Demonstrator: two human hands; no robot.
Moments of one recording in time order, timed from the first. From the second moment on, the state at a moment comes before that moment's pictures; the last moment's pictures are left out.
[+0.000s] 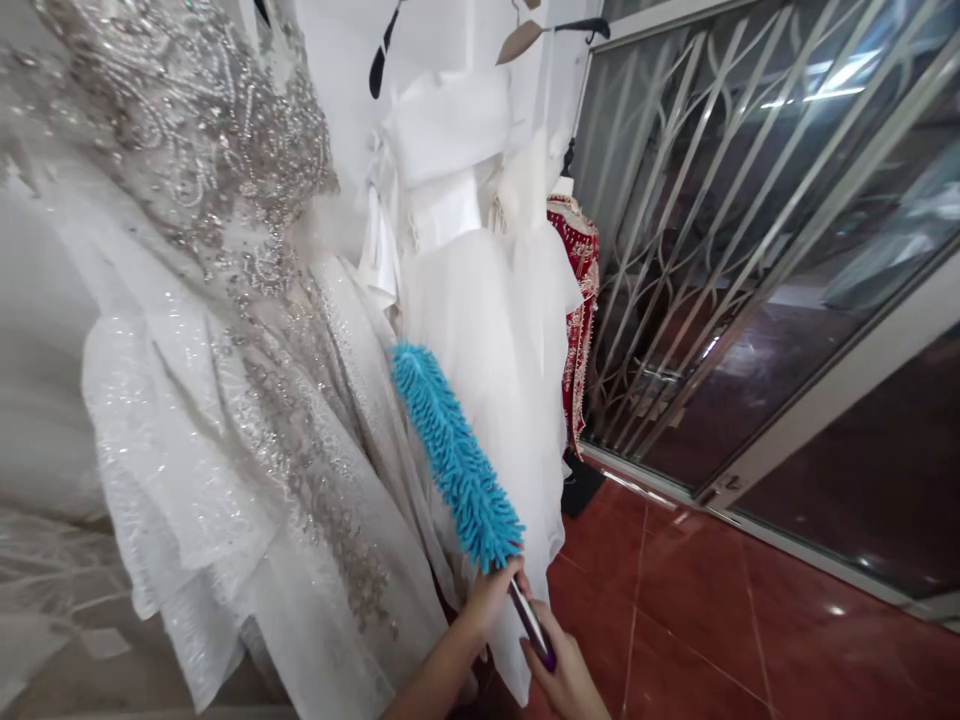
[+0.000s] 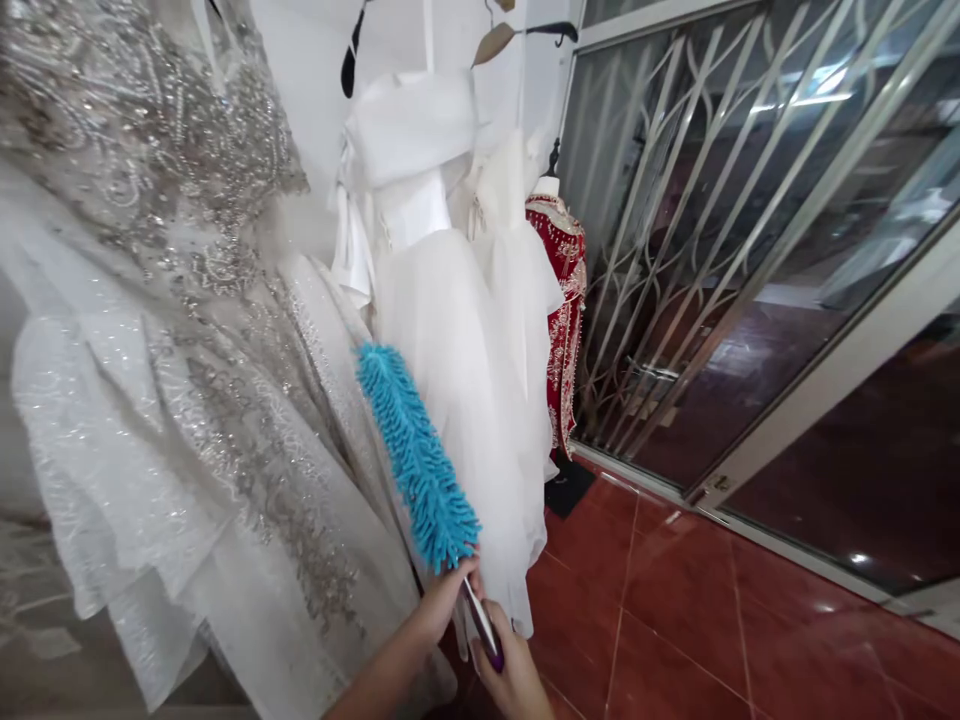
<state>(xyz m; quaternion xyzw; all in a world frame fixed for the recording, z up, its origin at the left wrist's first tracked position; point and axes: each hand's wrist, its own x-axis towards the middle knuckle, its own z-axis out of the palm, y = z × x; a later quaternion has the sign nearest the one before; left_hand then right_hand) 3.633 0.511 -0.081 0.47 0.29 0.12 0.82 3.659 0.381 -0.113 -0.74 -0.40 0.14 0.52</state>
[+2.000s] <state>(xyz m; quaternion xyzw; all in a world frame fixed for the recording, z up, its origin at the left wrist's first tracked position) 3.910 0.549 0.038 0.45 0.18 0.35 0.80 3.991 0.431 0.010 -0.65 -0.58 0.24 0.43</state>
